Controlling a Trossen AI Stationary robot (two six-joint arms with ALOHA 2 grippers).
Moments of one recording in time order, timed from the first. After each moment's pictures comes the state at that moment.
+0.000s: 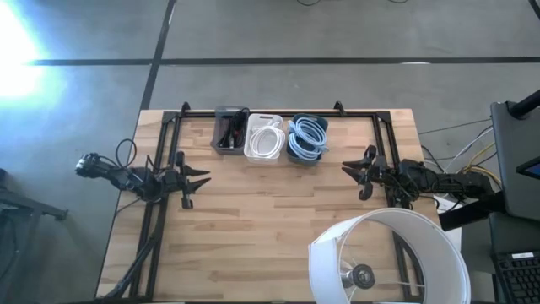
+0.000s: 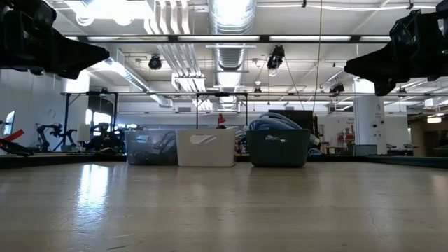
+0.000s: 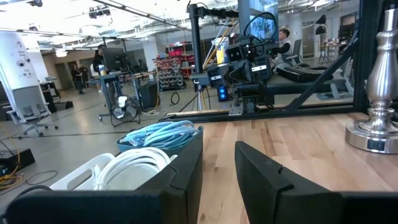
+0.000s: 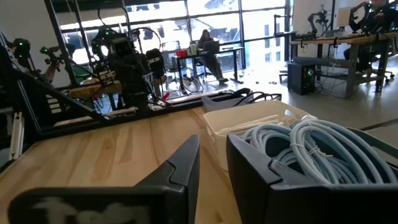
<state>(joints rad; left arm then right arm) -0.35 0.03 0.01 0.08 -0.55 0.18 -0.01 0.02 0.01 0.05 0.24 0.16</state>
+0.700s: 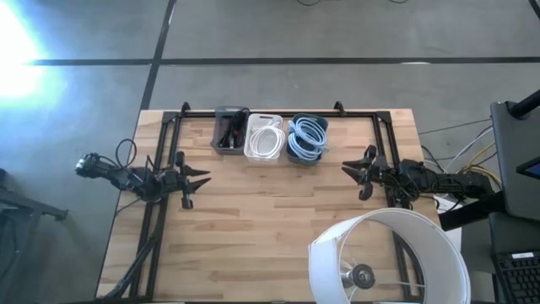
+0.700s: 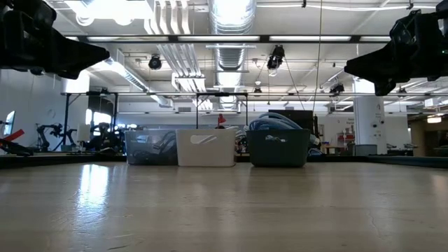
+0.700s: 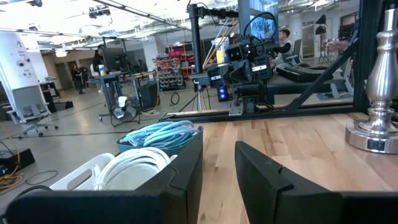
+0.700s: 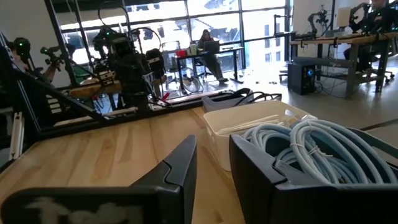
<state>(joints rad) -0.35 0.03 0.01 0.08 -0.55 0.18 -0.01 0.02 0.01 0.05 0.24 0.16</state>
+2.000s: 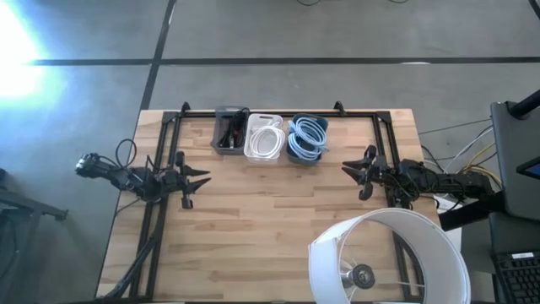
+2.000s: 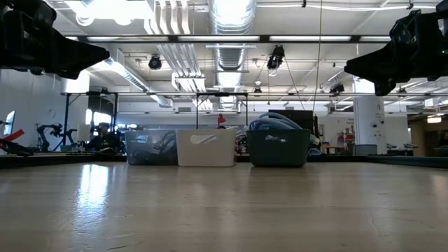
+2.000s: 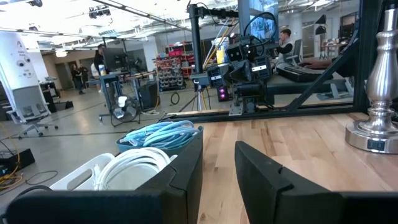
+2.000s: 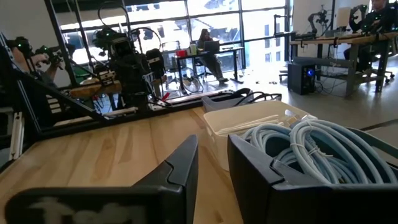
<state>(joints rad) -0.35 0.03 0.01 0.08 -0.55 0.18 -0.01 0.02 0.01 0.05 0.24 0.16</state>
